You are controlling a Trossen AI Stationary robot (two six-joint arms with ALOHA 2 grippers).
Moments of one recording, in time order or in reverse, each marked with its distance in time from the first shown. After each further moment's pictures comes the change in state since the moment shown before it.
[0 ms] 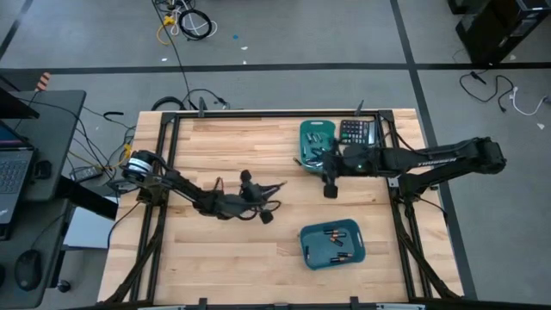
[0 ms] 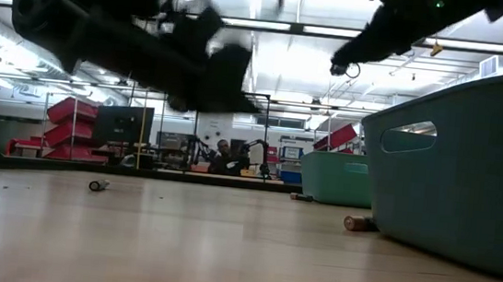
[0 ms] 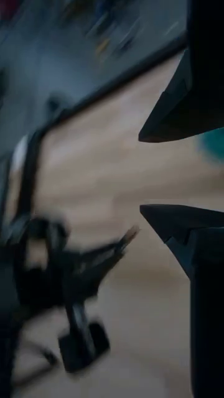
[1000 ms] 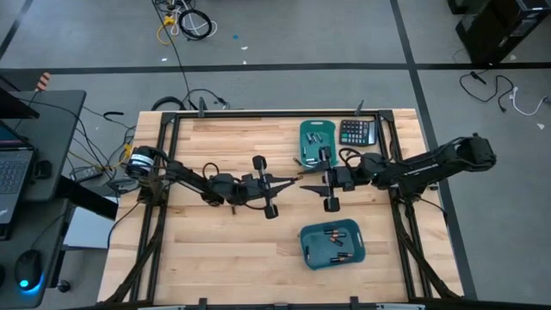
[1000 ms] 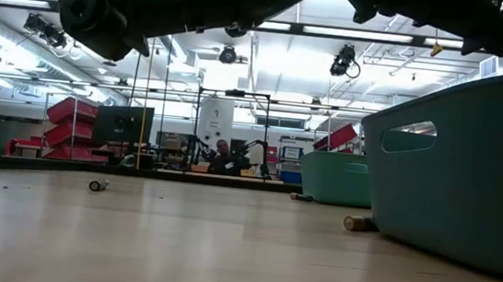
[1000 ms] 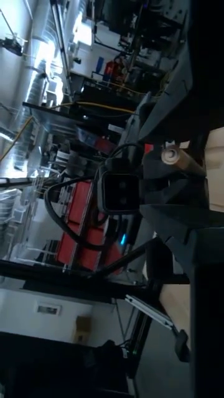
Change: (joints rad) left arm 0.124 0.006 0.109 0.485 0.489 0.452; right arm 0.060 0.138 -0.240 1.057 -0.279 -0.117
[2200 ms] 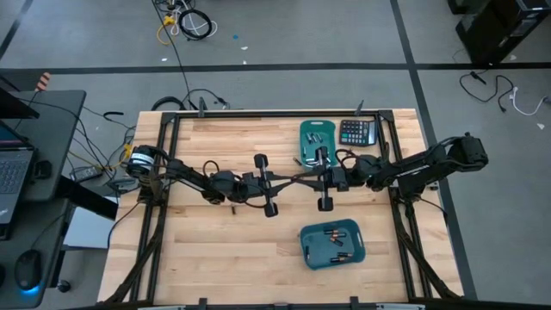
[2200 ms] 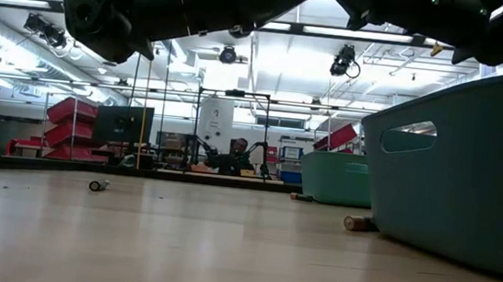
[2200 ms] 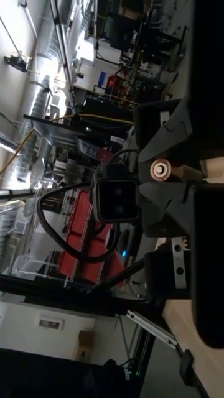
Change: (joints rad) left arm 0.022 0.000 0.000 -0.006 0.063 0.001; right arm -0.010 0.101 0.000 0.126 0.048 -0.008
